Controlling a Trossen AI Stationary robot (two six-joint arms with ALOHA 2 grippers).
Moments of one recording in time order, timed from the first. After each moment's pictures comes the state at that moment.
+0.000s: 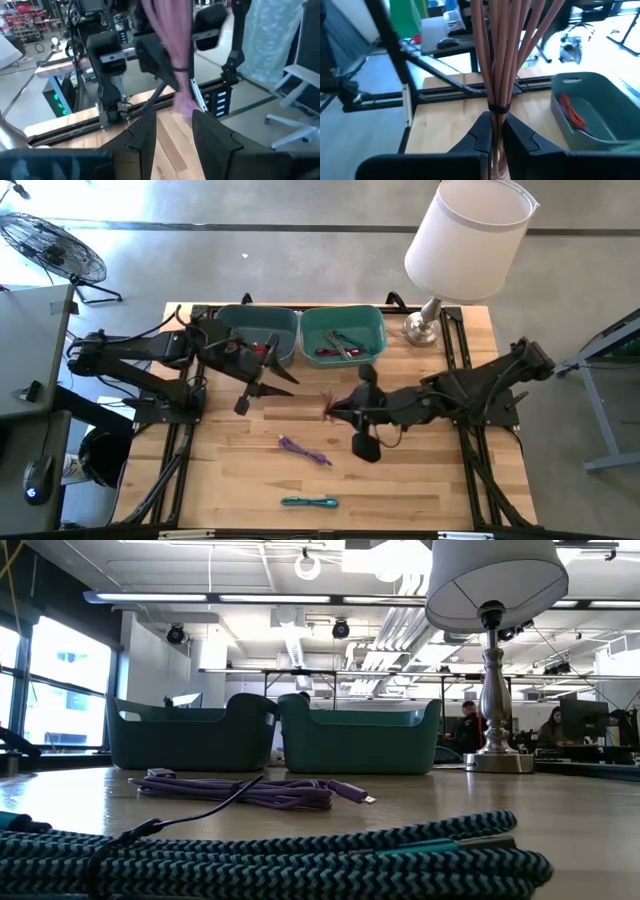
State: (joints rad) left arm -0.06 1.11 1.22 -0.22 0.28 0.18; right arm 0.41 1.53 1.59 -0.41 0.45 0.25
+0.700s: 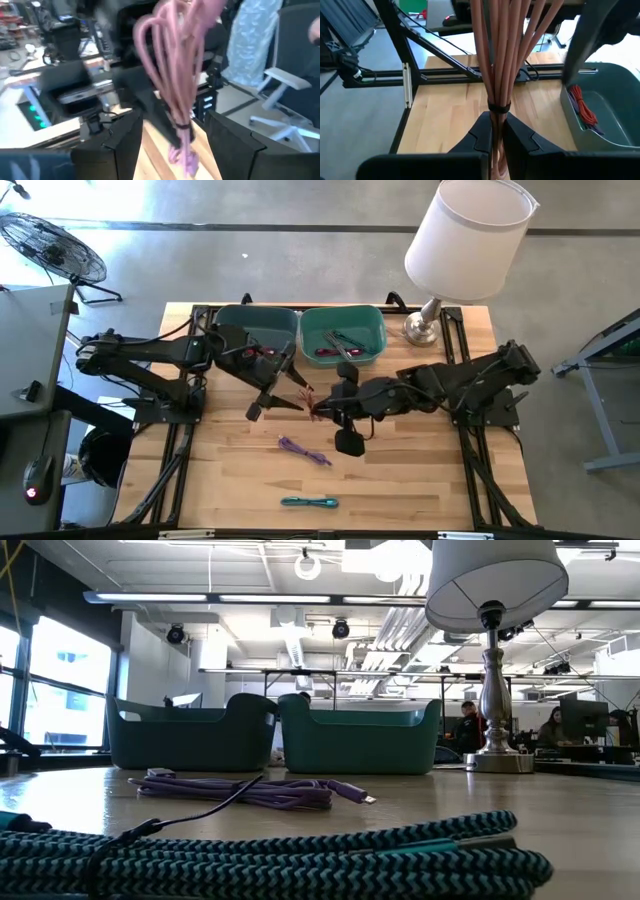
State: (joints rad) left arm -0.07 1.21 1.22 -0.10 0.38 0.17; right arm 0.31 1.64 1.71 -0.50 0.28 0.20
